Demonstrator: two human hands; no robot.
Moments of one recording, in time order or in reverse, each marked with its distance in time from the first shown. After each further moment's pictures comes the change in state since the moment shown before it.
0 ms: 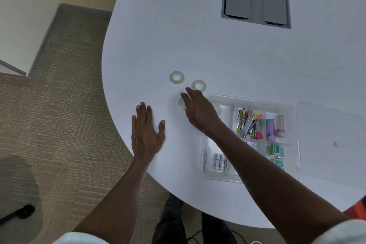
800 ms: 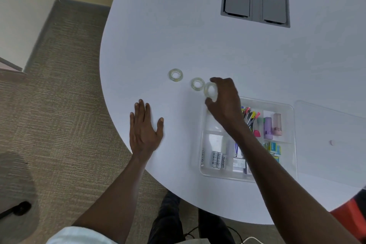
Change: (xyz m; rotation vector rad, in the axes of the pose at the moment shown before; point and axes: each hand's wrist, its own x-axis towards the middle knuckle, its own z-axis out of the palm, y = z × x) left_hand 0.000 0.004 -0.004 -0.016 -0.004 -0.003; right_hand -0.024 0.036 -0.036 0.397 0.333 0.357
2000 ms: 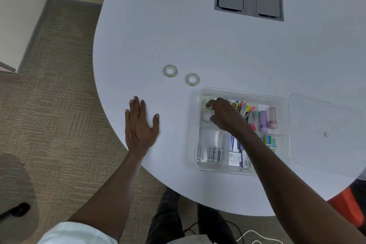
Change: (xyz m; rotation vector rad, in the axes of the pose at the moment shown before) left_hand 0.000 -0.002 0.002 0.004 0.019 0.005; right_hand -0.020 0.044 0.004 -0.293 -0.538 0.059
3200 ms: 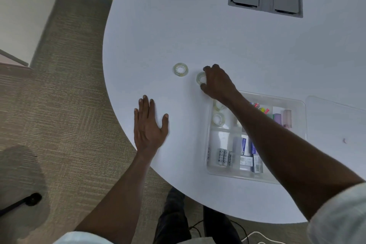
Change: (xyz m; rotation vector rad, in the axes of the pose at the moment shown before) left_hand 0.001 0.003 -0.002 -0.008 -0.006 -0.019; right_hand 0.086 -0.047 -0.027 -0.140 0.159 -0.083
